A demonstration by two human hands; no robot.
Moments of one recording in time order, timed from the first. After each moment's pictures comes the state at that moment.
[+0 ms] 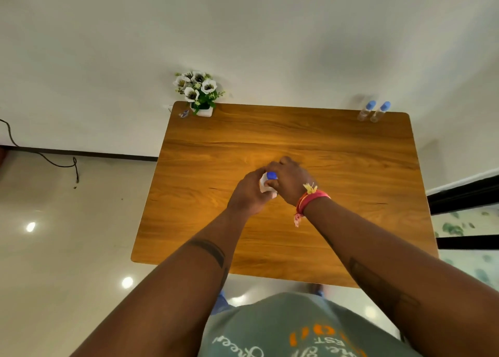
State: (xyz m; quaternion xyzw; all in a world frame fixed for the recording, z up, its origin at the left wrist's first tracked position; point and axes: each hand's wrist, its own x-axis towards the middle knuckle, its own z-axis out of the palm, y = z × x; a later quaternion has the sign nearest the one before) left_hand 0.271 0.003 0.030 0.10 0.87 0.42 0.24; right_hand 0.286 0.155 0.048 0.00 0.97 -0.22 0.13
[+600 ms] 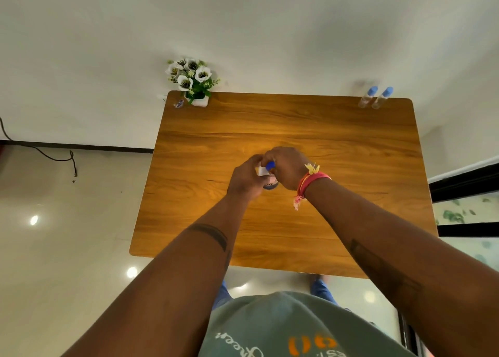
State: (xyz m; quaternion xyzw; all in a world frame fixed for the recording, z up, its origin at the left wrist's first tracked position) left_hand 0.257 0.013 0.020 0.05 0.88 0.41 0.25; right_hand 0.271 0.162 0.055 -0.05 0.96 -0.21 0.15
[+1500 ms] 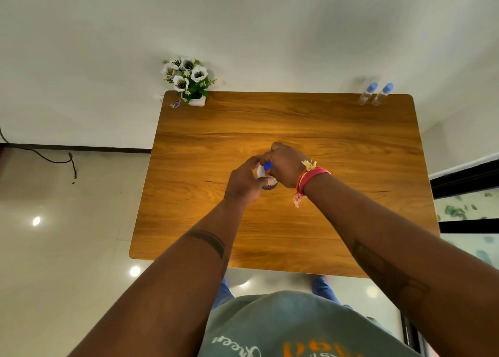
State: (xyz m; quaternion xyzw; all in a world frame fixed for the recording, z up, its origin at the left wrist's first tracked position) left_hand 0.257 0.011 0.016 0.04 0.86 0.44 0.26; right_hand 0.261 0.164 0.053 -0.06 0.96 -0.19 0.18
